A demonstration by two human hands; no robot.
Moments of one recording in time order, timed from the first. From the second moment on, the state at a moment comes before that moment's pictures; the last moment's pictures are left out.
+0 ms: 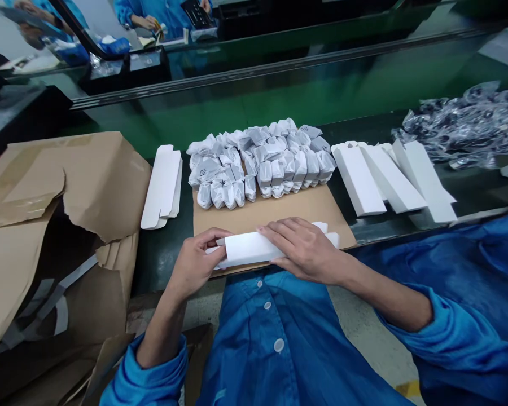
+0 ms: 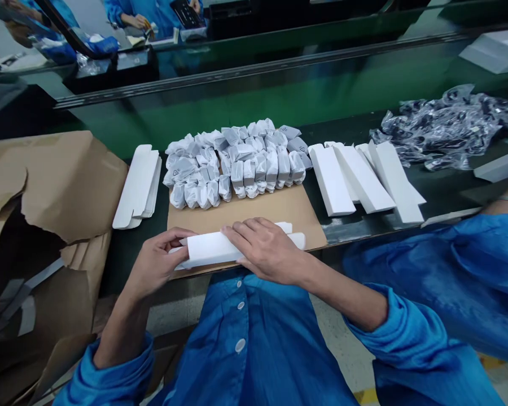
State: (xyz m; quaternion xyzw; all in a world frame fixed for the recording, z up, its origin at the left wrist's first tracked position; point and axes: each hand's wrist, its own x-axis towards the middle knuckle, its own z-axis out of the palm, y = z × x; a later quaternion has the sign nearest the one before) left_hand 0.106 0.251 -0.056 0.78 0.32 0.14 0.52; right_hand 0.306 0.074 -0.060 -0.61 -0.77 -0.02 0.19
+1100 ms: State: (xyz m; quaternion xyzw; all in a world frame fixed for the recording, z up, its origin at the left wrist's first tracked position) left_hand 0.128 0.206 -0.067 0.87 0.22 0.27 0.34; right_hand 0.288 0.128 -0.043 -0.47 -0.29 0.49 0.67
